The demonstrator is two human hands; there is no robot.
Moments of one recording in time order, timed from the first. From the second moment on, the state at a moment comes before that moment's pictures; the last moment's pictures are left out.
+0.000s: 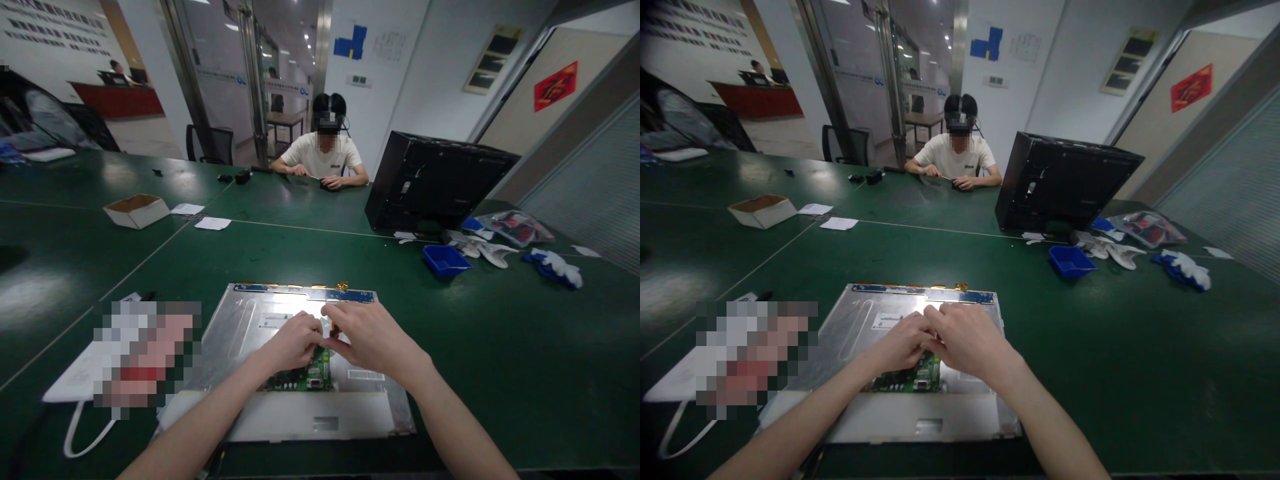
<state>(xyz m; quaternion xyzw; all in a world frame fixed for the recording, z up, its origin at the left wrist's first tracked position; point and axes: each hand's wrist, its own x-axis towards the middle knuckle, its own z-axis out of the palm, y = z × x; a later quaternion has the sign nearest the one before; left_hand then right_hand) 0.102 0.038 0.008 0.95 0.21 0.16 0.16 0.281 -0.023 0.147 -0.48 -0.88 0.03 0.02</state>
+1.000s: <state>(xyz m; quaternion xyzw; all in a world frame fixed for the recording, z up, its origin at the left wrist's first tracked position) 0.099 0.038 0.003 0.89 0.25 0.29 0.24 0.286 -0.020 0.147 -0.50 -0.87 0.03 0.02</state>
